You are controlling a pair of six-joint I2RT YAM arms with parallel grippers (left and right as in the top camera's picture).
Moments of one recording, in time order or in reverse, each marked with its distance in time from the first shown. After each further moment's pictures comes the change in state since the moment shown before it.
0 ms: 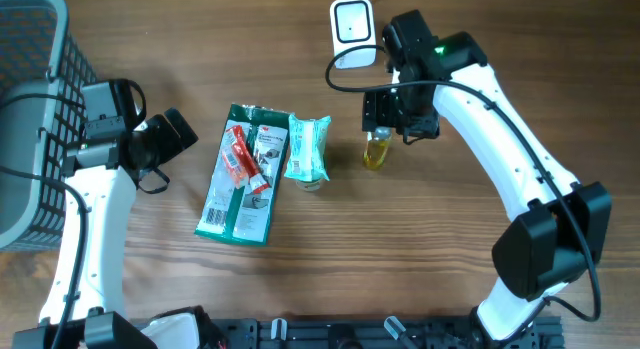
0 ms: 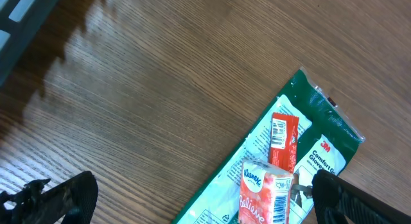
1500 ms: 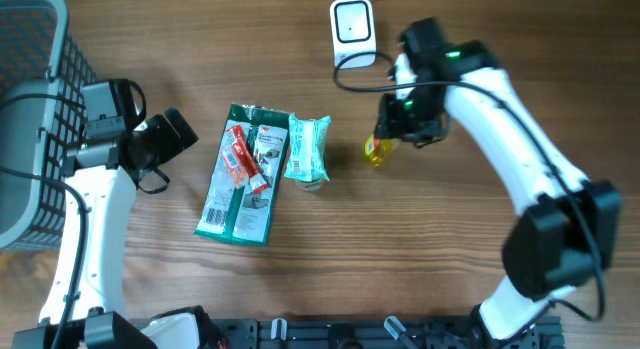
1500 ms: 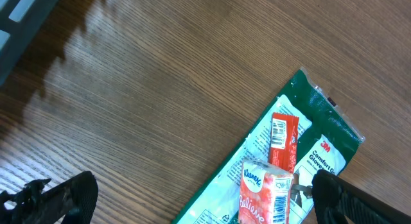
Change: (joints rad) left arm 0.000 0.000 0.000 0.000 0.000 0.000; right arm -0.107 -0.042 -0.107 0.054 -0.218 -0.195
